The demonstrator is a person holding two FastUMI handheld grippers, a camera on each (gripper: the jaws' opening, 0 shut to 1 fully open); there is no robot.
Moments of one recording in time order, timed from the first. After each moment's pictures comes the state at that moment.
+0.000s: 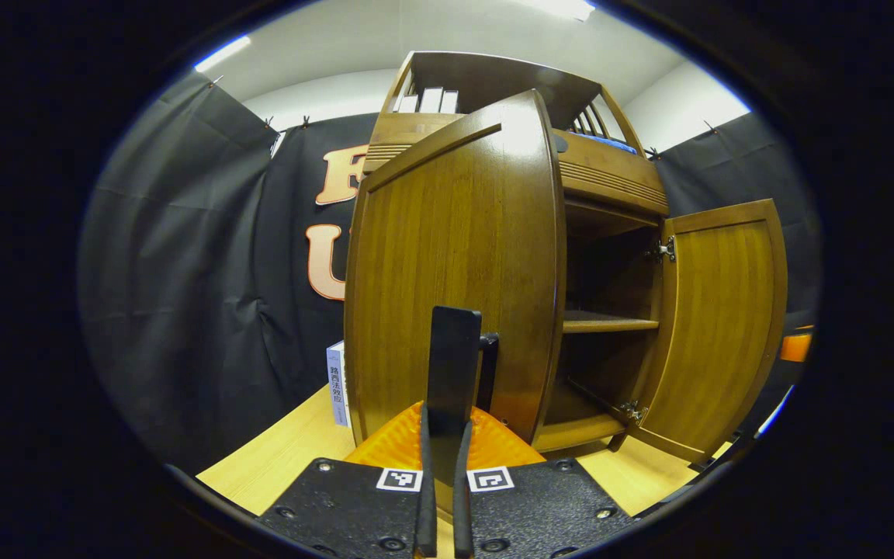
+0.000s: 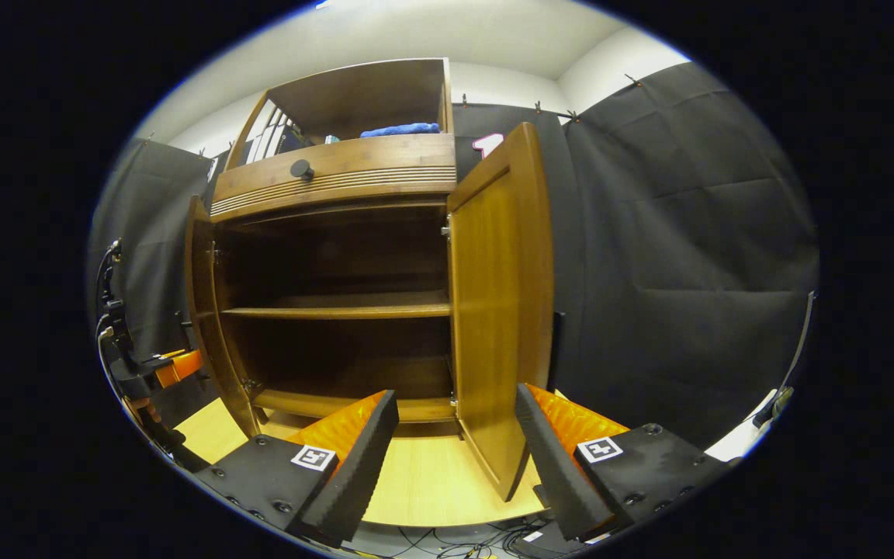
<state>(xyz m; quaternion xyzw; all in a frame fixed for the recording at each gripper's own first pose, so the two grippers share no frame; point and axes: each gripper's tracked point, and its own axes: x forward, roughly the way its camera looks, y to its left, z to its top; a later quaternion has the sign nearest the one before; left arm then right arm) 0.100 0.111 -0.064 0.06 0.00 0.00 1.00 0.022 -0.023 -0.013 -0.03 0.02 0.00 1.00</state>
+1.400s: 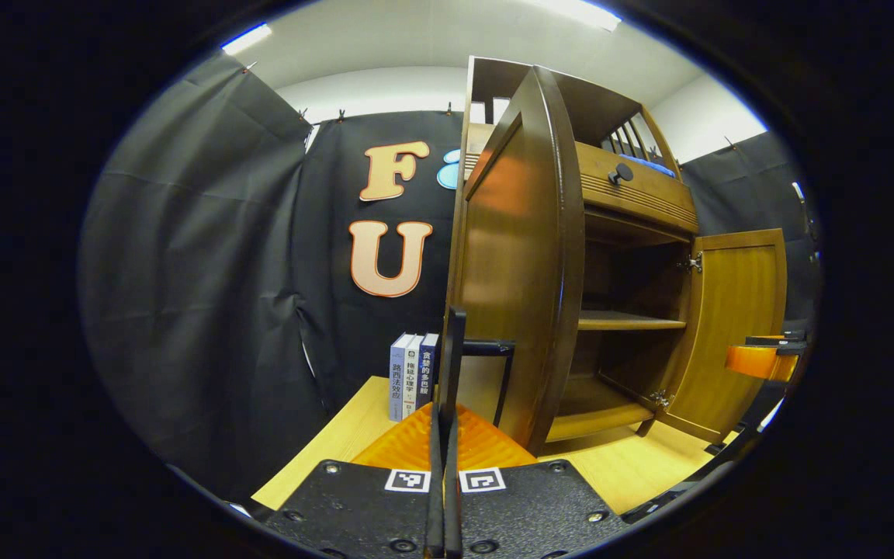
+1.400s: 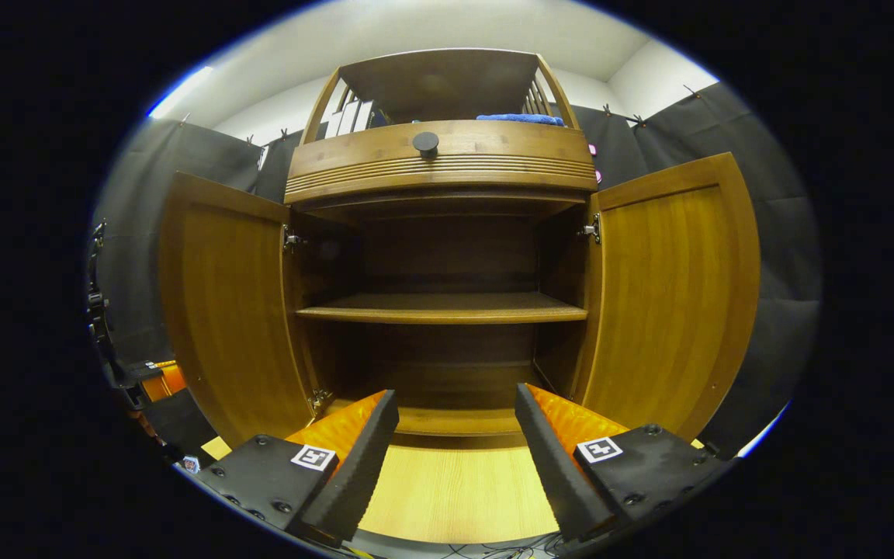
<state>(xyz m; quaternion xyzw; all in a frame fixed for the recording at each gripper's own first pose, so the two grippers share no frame) 0.062 0.238 -0.049 0.05 0.01 0.01 1.00 0.065 0.171 -0.034 -0.05 0.02 0.08 1.00</state>
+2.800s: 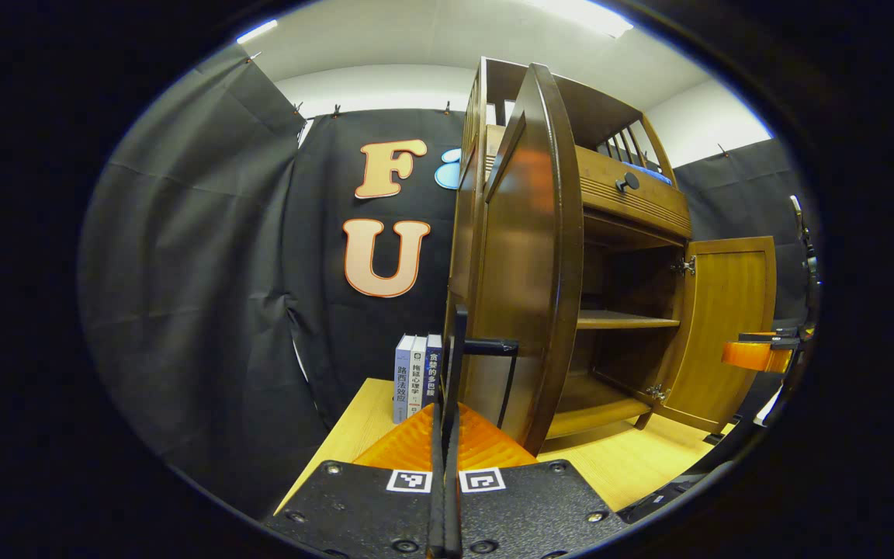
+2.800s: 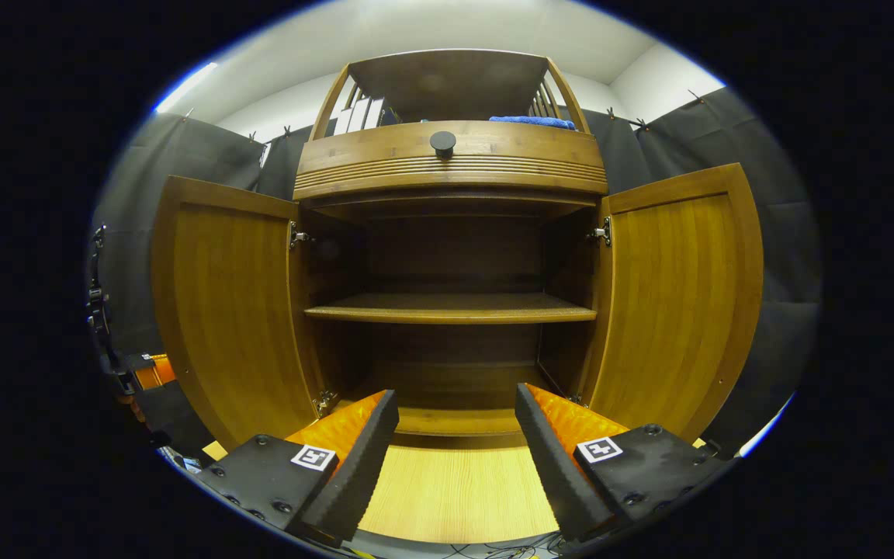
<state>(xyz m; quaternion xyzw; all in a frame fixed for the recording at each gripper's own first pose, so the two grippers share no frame) 0.065 0.288 -0.043 0.04 0.01 -0.02 1.00 0.063 0.183 -0.032 -0.05 0.02 0.08 1.00</state>
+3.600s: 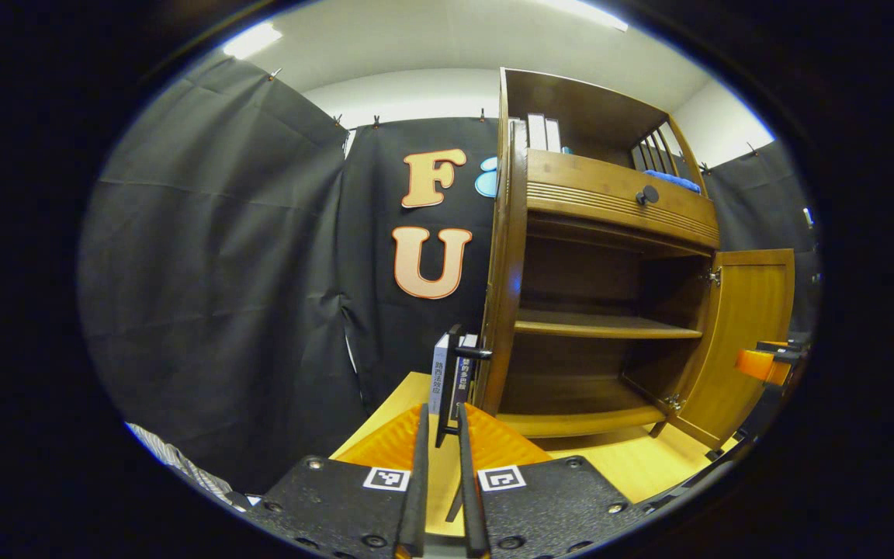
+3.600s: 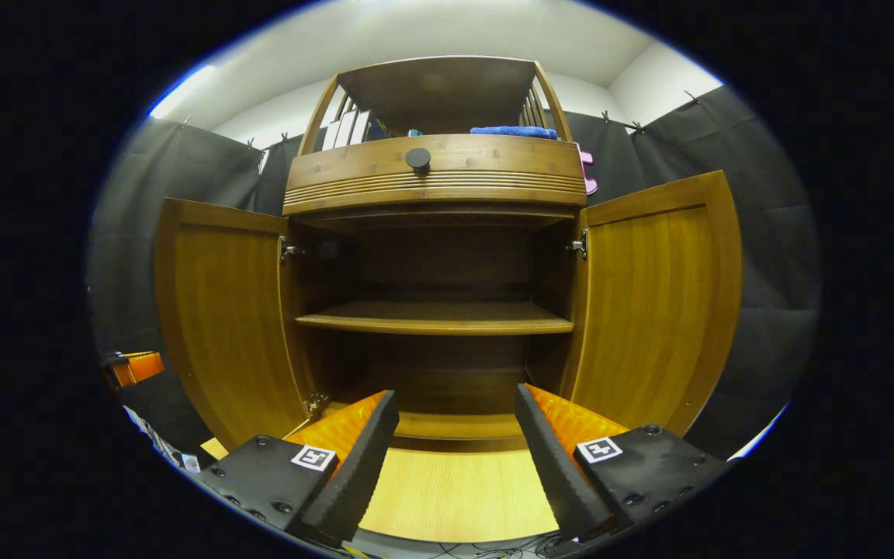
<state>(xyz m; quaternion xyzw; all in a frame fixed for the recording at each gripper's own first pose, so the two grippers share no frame) -0.010 0.261 -0.004 0.03 0.01 0.09 1.00 0.052 0.141 -0.006 -0.05 0.02 0.07 1.00</state>
